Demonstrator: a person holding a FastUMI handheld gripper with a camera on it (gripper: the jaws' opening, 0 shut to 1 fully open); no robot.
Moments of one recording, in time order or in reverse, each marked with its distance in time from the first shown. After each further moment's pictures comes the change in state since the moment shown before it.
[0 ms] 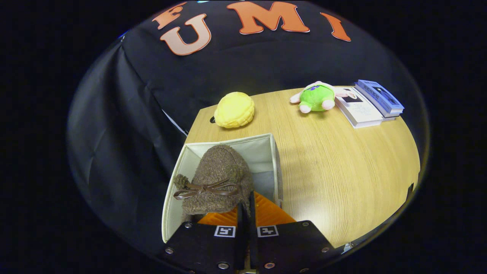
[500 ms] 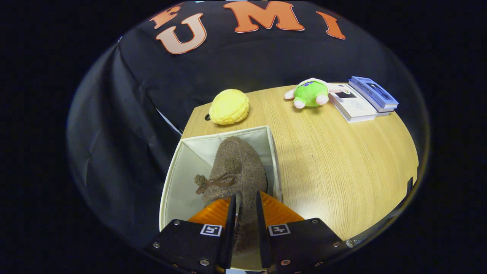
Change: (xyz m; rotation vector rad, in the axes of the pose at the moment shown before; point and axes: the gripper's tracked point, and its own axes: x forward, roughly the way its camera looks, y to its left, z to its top) arm -0.010 0.006 -0.016 0.033 0.035 0.025
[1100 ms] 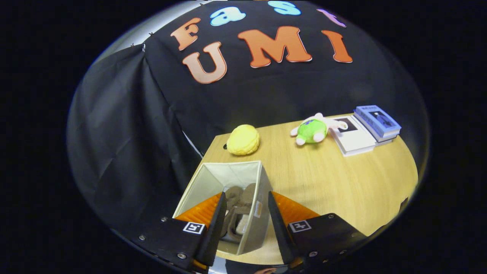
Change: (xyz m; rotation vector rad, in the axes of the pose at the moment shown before) arm -0.101 -0.048 0.062 -0.099 -0.319 0.139
